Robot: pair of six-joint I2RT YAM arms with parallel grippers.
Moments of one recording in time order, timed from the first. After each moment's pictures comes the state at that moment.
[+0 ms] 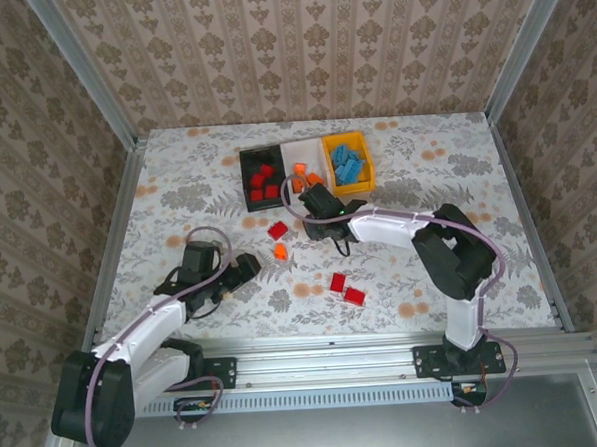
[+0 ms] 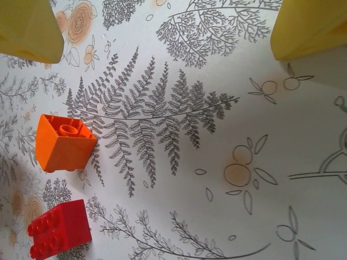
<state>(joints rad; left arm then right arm) -0.36 1.00 0.34 -0.24 0.29 -0.79 0.70 1.87 1.23 -0.30 0.23 0.32</state>
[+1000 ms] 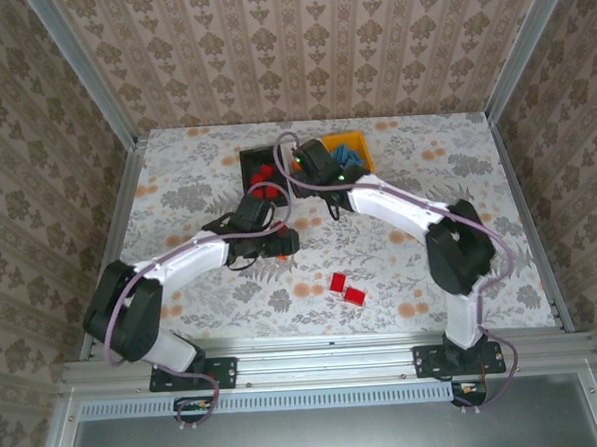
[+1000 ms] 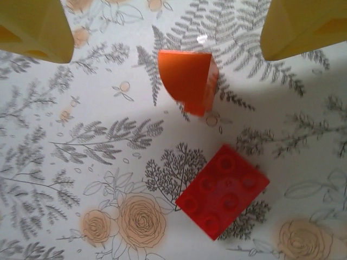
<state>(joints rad) -0.65 1.52 0.90 -0.40 0.10 -0.52 0.66 1.85 1.50 -0.37 0.31 0.22</state>
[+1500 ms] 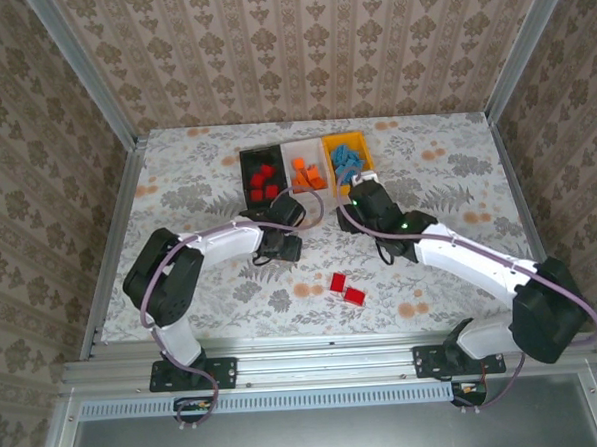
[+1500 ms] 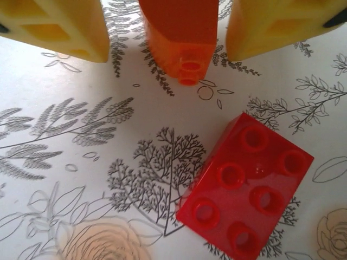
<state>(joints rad) -0.76 1.77 1.07 -0.56 -0.12 -0.43 0.64 1.33 0.93 -0.34 0.36 0.36</state>
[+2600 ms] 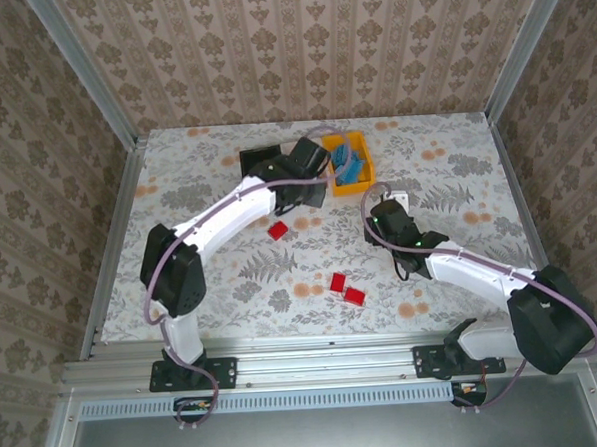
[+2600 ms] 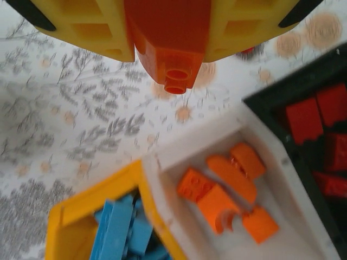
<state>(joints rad) -0.78 1.89 1.70 -0.75 -0.16 -0.29 0.53 1.29 0.66 -0.16 0.42 0.48</state>
